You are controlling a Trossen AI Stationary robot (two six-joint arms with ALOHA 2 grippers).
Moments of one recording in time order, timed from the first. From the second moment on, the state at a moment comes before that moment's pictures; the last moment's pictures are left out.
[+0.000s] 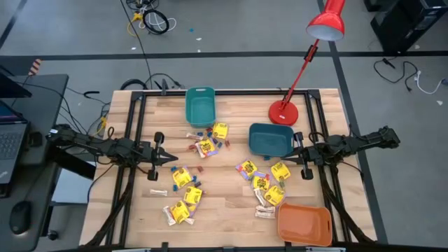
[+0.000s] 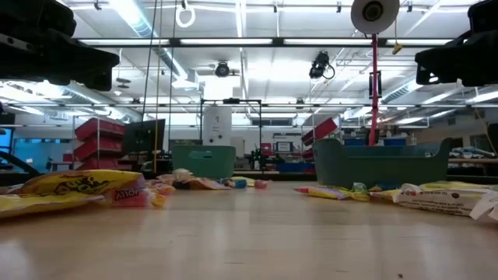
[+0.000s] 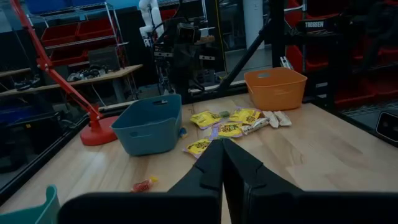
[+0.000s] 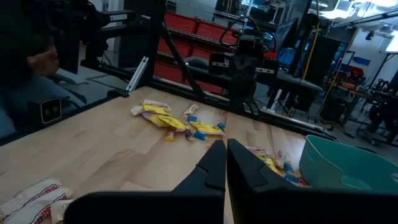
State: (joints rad) left arm -0.25 0.25 0.01 0.25 -0.15 0.14; right arm 0.21 0.04 0.01 0.02 0.03 -0.24
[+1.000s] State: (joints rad) left arm -0.25 0.25 0.01 0.51 -0.15 -0.12; right arm 0.21 0.04 0.01 0.08 0.03 -0.18
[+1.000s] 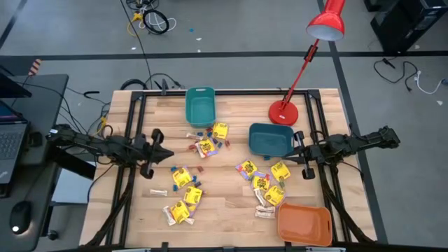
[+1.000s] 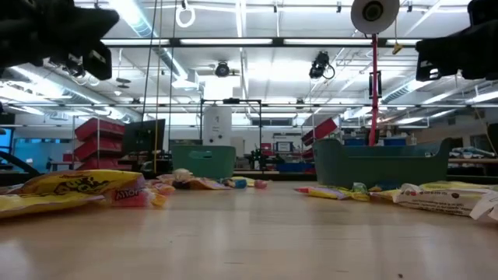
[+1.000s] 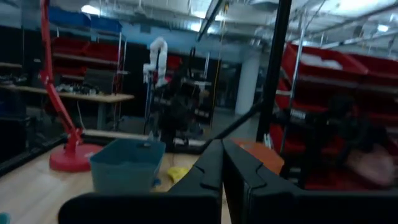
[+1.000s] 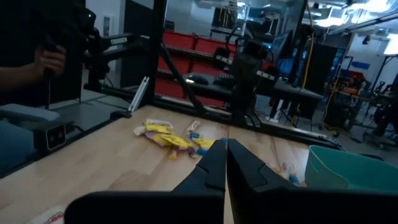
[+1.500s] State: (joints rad) left arm -0.25 0.25 0.01 0.75 -0.15 -0.17; right arm 0.21 0.04 0.01 0.14 0.03 -0.18
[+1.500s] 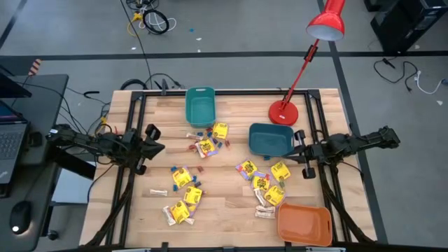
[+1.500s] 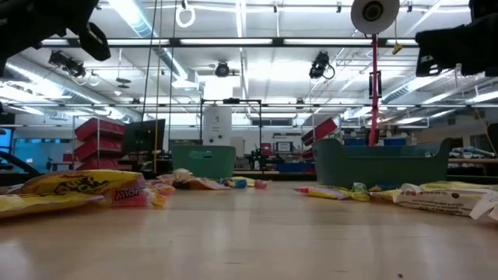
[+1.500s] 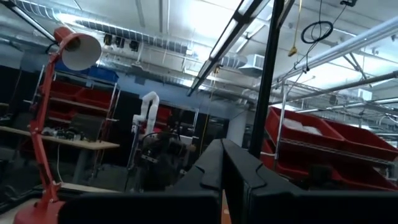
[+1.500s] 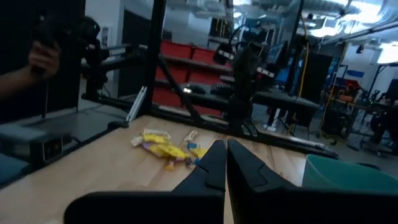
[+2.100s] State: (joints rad) left arm -0.25 0.25 0.01 0.77 -0.17 -0.19; right arm 0.21 0.04 0.06 0.29 0.16 -0.27
